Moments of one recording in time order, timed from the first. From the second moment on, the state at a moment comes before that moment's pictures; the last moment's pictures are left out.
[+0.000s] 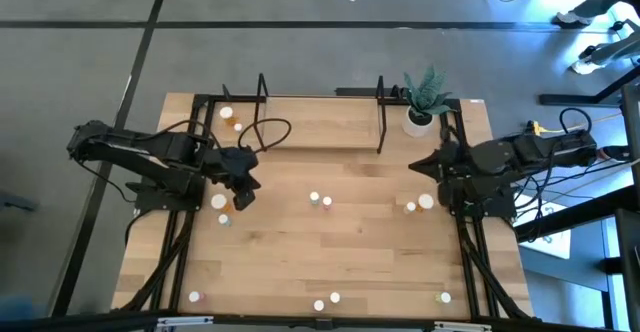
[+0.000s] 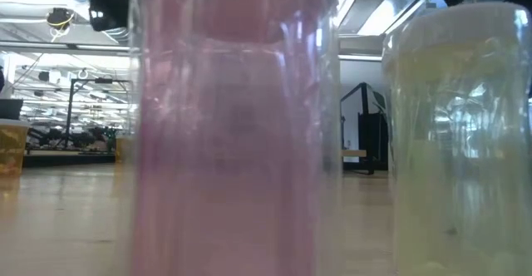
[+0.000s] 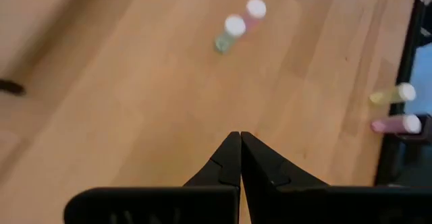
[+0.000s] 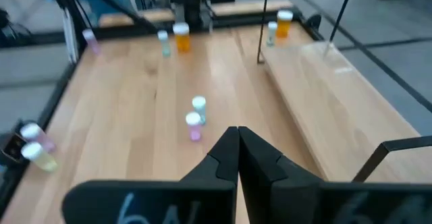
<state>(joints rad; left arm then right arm) -0.13 1.01 0.98 -0.91 -0.06 -0.69 0.29 0.65 0.85 -0.68 0.37 0.23</state>
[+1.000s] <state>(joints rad) -0.13 1.01 0.98 -1.02 -0.01 -0.73 0.29 0.81 0.89 -0.69 0.14 0.25</state>
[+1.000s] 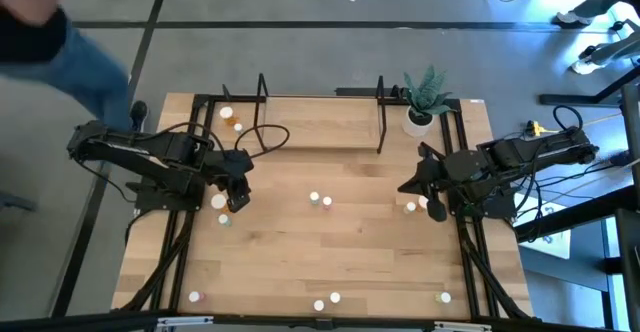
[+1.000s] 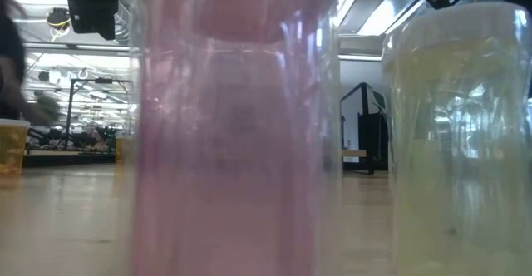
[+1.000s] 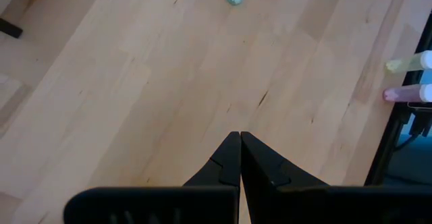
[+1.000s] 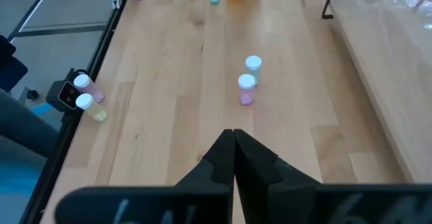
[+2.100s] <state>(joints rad) -0.13 1.01 0.98 -1.19 -0.05 -1.14 0.29 0.81 0.89 -0.69 0.14 0.25</state>
